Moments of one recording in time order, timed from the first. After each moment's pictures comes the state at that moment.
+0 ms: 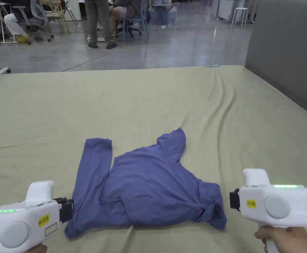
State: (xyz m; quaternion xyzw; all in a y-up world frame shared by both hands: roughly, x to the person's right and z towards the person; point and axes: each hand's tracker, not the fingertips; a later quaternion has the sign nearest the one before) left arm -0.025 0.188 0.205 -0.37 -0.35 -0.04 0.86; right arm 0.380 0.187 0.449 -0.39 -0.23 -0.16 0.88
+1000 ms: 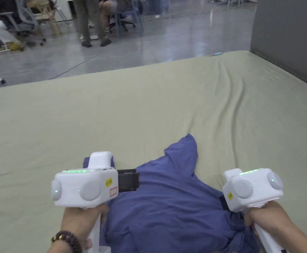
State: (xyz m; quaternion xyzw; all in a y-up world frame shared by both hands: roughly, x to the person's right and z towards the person) left arm 0.187 0.182 0.083 -0.37 -0.40 -0.11 0.83; right arm 0.456 0.104 0.303 -0.53 -0.21 -0.12 0.81
